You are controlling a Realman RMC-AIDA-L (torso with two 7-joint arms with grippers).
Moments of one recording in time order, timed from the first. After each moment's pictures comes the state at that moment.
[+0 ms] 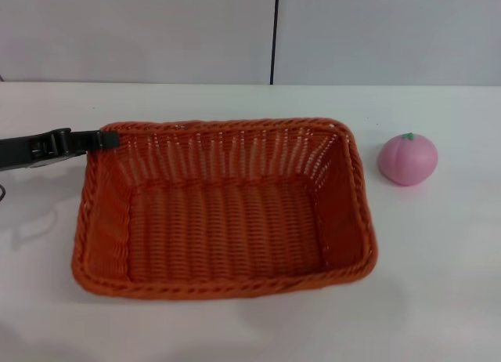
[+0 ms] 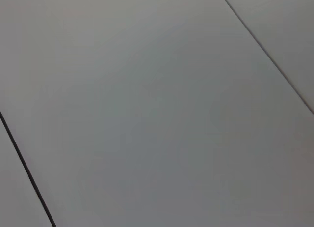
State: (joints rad) left arm -0.42 -2.05 0.59 0.88 2.13 1.52 -2.21; right arm 0.32 2.07 0.37 -0.03 -1.32 -1.43 0.68
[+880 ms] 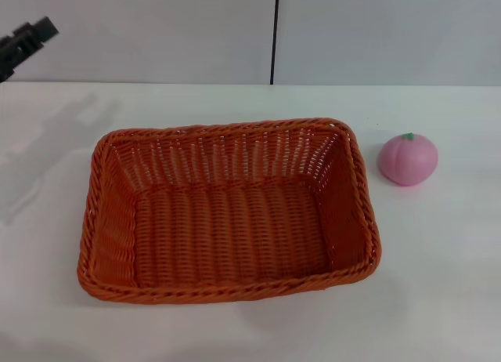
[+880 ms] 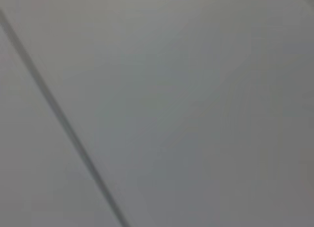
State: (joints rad) left arm -0.41 -2.04 0.36 0.60 1.69 1.50 -1.60; right arm 0.31 2.07 0.15 -0.25 -1.33 -1.42 0.99
